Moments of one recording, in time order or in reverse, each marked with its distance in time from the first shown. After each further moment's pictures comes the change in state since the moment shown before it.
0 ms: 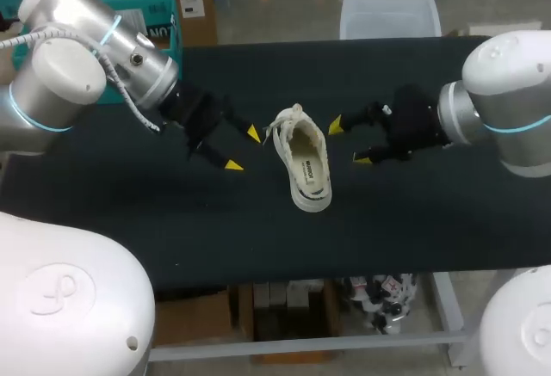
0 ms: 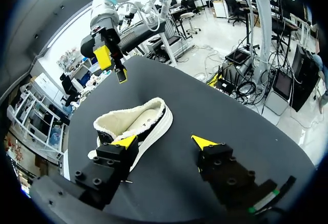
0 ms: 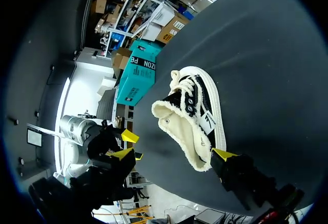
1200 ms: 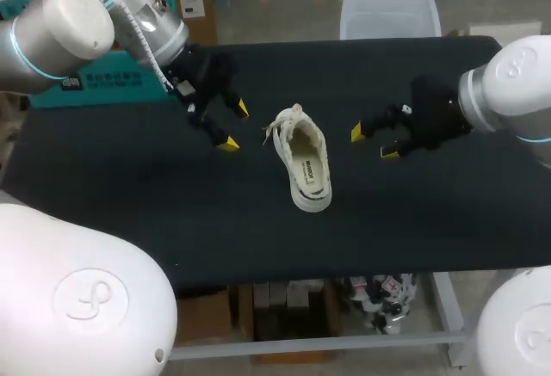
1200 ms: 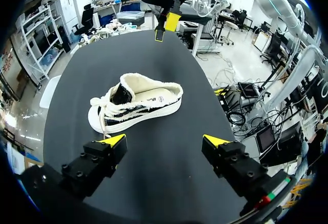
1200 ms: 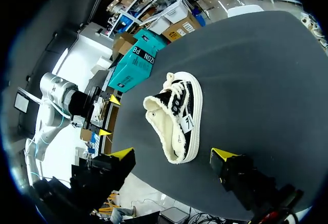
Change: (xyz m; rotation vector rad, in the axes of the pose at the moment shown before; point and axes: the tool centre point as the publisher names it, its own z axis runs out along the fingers) left arm -0.022 0.011 -0.038 -0.195 0.064 -0.557; right arm -0.021 0.002 -0.039 0.028 -0.146 -0.238
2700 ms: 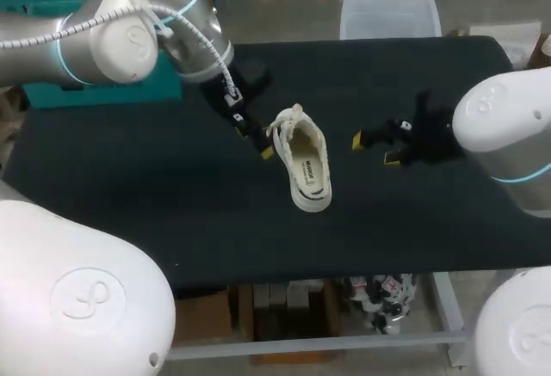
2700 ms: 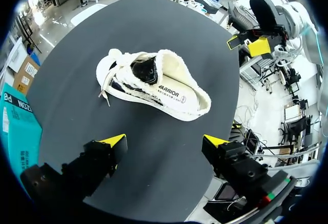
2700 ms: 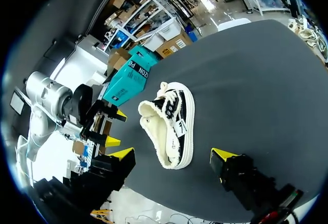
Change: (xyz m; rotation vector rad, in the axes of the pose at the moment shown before) left arm 0.004 -0.012 0.042 -0.168 -0.139 -0.696; right arm -0.005 -0.010 0.000 -0.170 -0.067 0.011
